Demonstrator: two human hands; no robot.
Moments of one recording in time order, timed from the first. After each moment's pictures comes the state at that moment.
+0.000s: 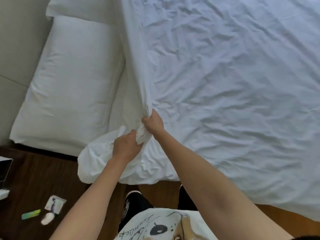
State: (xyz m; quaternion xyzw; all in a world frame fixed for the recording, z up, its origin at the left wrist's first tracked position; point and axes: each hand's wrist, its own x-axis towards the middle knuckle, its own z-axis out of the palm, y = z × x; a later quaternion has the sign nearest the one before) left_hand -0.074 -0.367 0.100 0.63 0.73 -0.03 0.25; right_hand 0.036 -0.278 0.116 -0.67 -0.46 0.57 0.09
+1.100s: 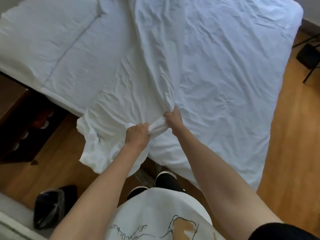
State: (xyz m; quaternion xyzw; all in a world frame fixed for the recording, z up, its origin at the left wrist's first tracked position) left_hand 0.495 -0.558 0.184 0.60 0.77 0.01 0.22; right_hand 0.612 -0.452 0.182 -0.66 -0.46 0.58 0.13
